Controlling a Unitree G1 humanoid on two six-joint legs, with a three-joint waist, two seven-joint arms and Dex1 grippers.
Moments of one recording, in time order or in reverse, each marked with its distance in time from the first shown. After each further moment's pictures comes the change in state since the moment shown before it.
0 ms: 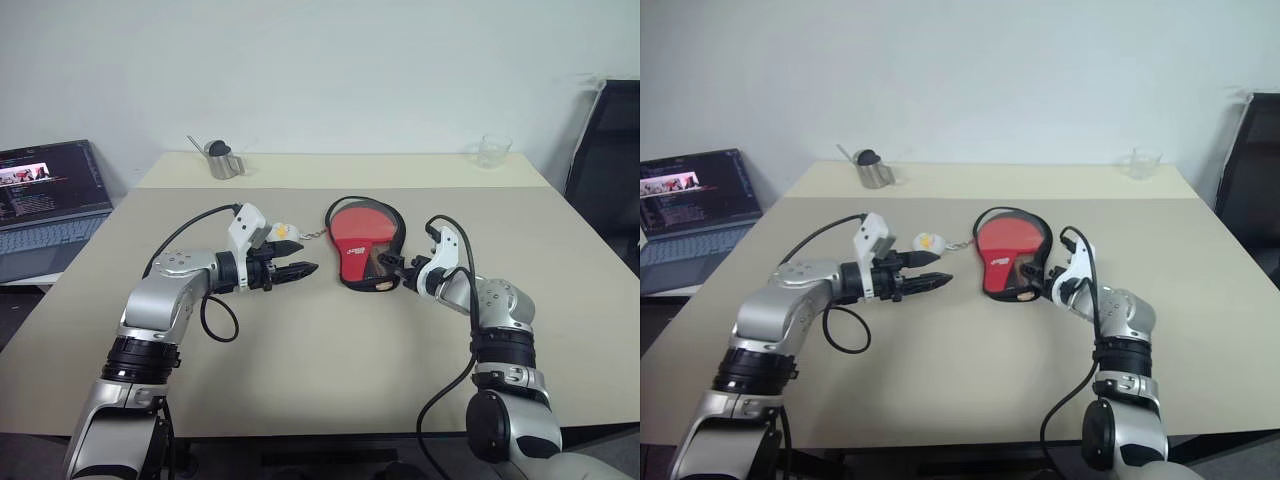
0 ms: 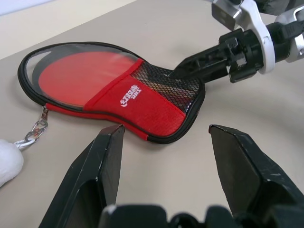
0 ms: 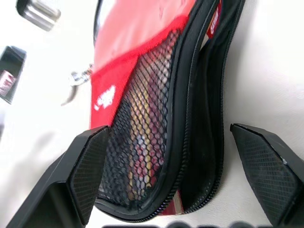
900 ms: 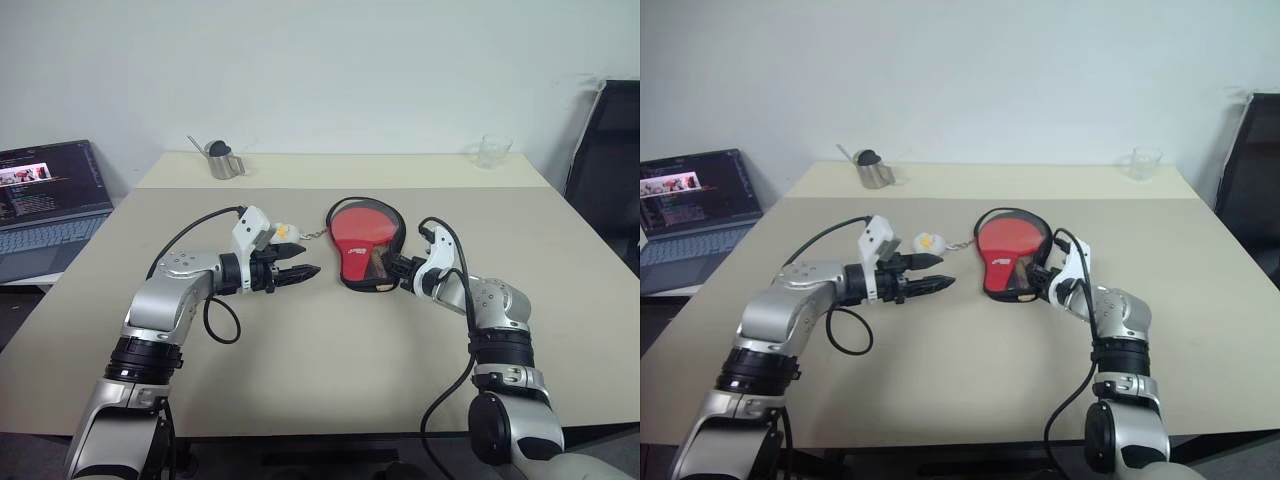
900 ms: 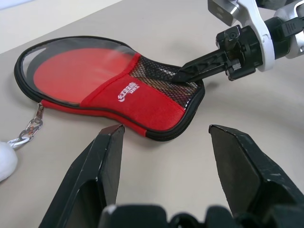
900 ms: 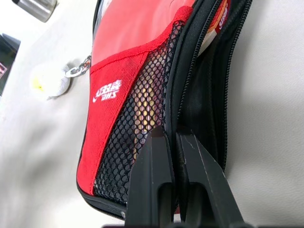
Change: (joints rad) left arm -0.001 -0.004 -0.020 0.004 0.013 -0.006 0.003; right arm 0.008 -0.015 0.080 -0.001 -0.002 -0.014 -0.018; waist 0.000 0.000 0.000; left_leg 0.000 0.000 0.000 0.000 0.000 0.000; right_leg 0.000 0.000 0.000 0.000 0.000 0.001
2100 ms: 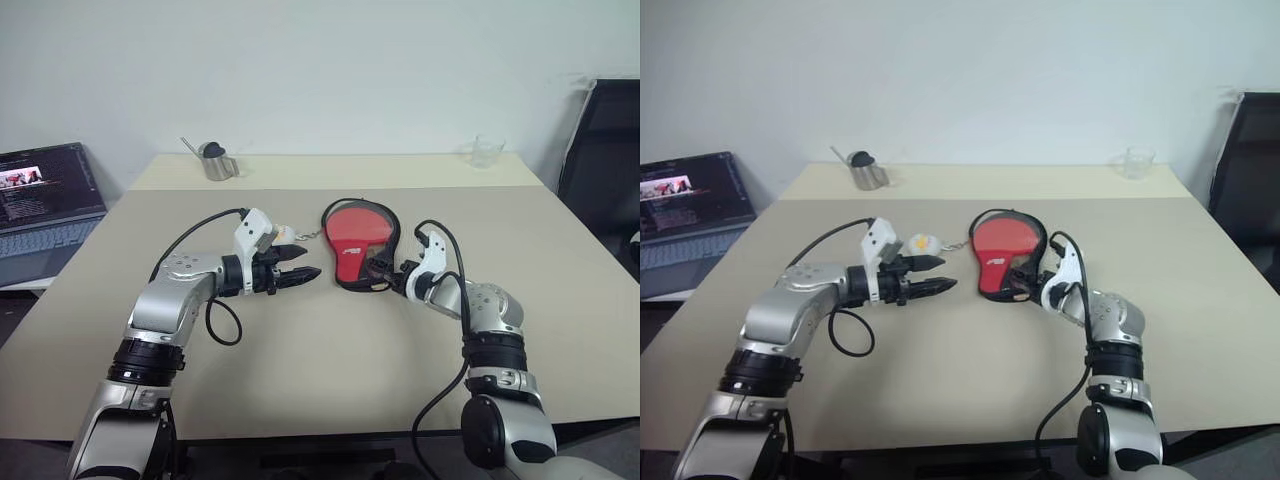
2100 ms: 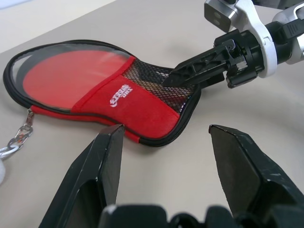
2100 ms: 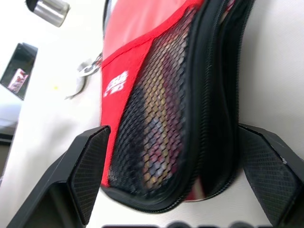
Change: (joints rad) left arm 0.011 -0.010 -0.006 0.000 0.008 -0.015 -0.001; right arm 0.009 0.076 -0.051 0.012 0.063 0.016 -0.009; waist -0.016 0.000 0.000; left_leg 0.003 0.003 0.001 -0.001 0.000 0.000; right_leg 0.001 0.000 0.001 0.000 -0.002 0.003
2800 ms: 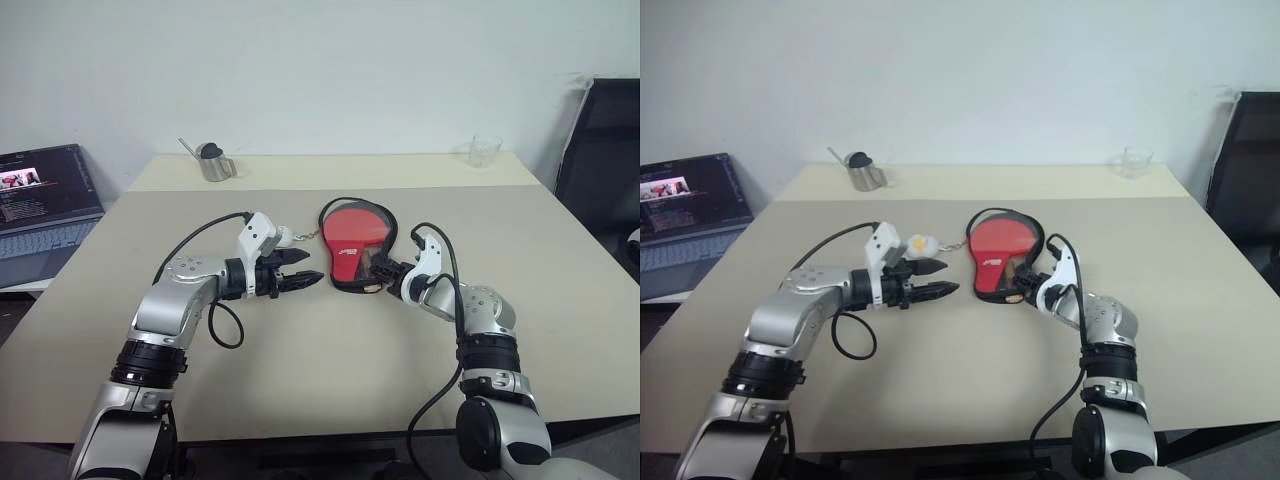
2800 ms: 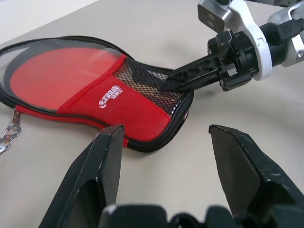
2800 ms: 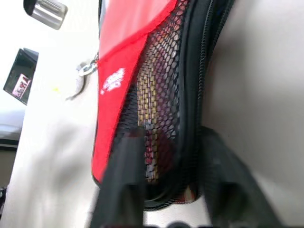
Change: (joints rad) left arm 0.004 -0.006 -0.021 -0.001 0.002 0.000 0.001; right arm 0.002 0.009 0.000 0.022 0.009 -0.036 -0.037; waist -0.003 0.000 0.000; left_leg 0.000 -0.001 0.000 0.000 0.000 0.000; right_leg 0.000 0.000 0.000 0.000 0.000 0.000
